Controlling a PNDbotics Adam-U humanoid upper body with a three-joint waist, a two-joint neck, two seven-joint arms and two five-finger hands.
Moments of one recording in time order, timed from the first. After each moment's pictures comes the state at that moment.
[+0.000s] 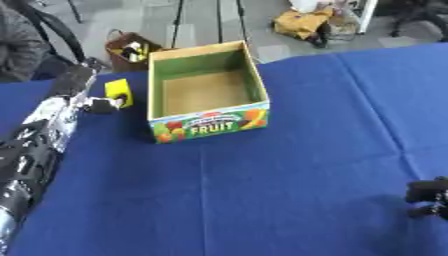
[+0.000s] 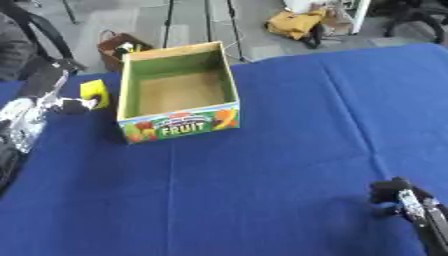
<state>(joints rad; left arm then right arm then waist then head) -0.97 0.61 0.08 -0.61 -1.03 -0.11 0.13 -0.24 -0.35 0.16 -1.65 0.05 -0.04 -0.02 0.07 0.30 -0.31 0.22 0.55</state>
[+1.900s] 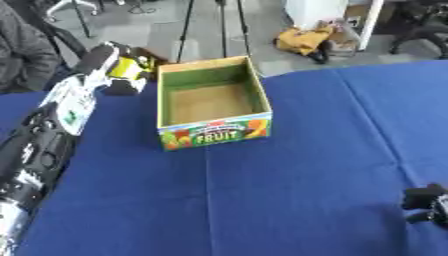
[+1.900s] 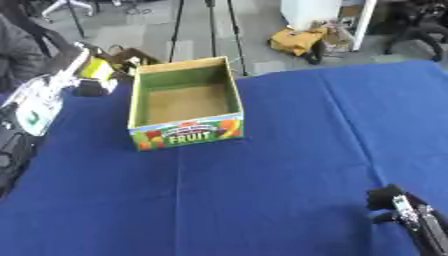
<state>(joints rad) -1.03 0.53 -0.02 -0.84 -0.79 -0.15 -0.07 -0.21 -0.34 0.16 -1.63 0.05 -0.03 -0.01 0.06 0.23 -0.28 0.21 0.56</state>
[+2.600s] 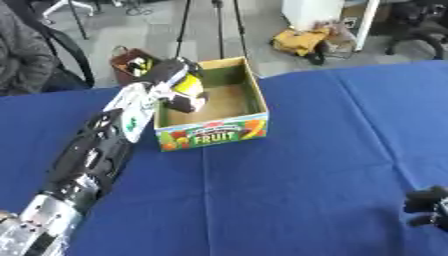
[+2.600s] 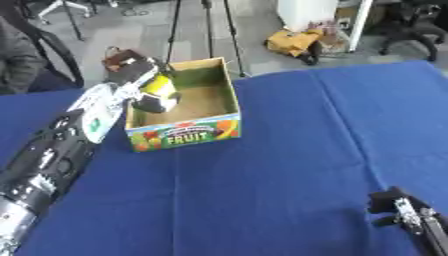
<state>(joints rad) -1.03 0.40 -0.09 -0.79 -0.96 -0.21 -0.14 -0.21 -0.34 0.17 -1.63 0.05 -0.03 -0.01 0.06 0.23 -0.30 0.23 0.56</state>
